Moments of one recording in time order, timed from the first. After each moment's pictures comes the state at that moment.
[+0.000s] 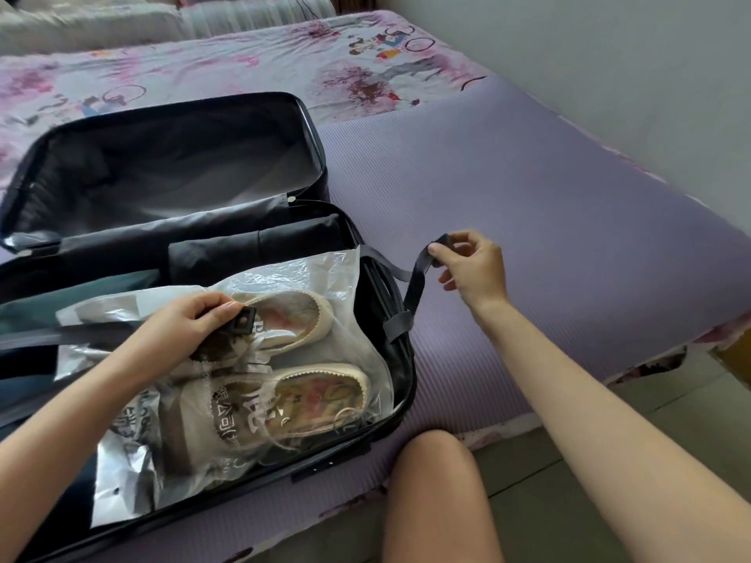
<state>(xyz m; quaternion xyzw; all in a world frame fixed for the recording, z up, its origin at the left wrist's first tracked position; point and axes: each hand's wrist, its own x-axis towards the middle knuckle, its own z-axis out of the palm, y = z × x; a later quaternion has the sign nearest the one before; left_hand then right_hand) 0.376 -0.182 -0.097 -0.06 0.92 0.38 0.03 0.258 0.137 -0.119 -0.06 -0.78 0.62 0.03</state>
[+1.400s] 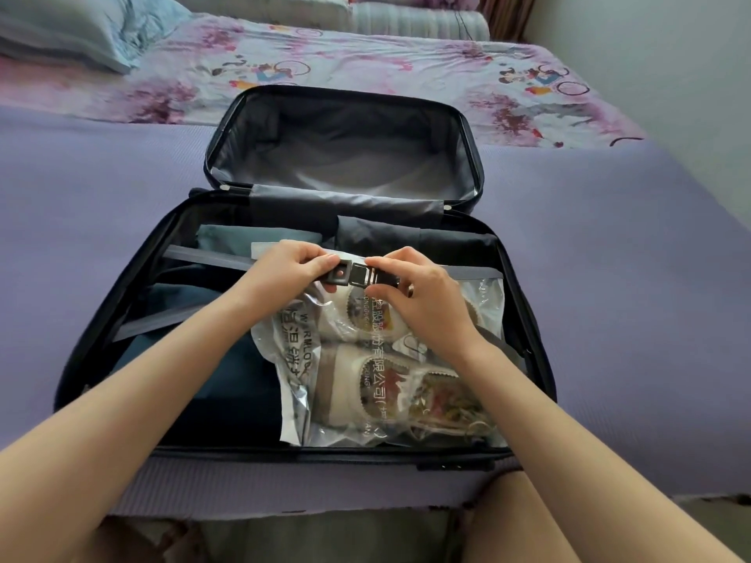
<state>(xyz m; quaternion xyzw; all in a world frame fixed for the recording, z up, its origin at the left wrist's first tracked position) 0.416 -0.238 -0.062 -0.15 0.85 0.51 -0.03 0.343 -0.061 -0.087 0.38 -0.84 0.39 0.00</state>
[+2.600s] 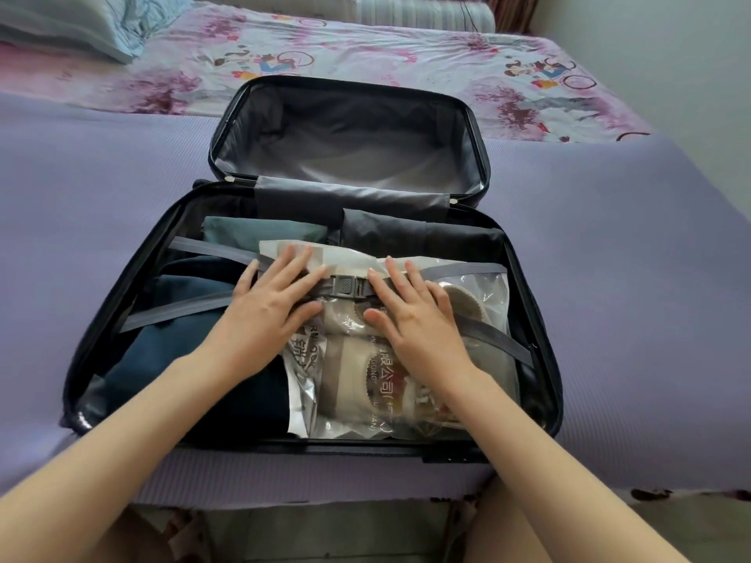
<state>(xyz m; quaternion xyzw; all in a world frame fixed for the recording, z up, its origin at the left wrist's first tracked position) 0.462 -0.257 -0.125 -0.06 0.98 0.15 -0.09 0.363 -0.058 -0.121 0.39 -0.91 0.15 -0.02</state>
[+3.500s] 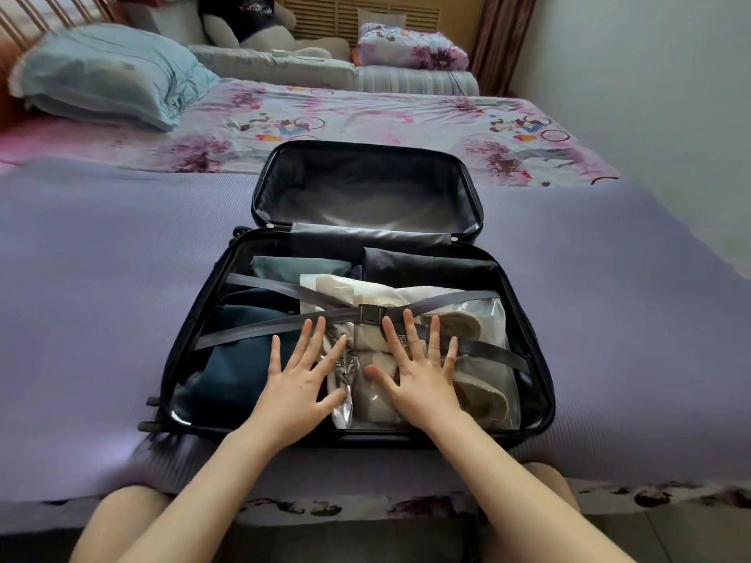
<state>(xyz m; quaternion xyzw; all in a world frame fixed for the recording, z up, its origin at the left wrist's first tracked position) 0.529 -0.231 -0.138 -0.09 0.98 0.15 0.01 0.420 -0.060 -0.143 0.30 -0.95 0.07 -0.09</state>
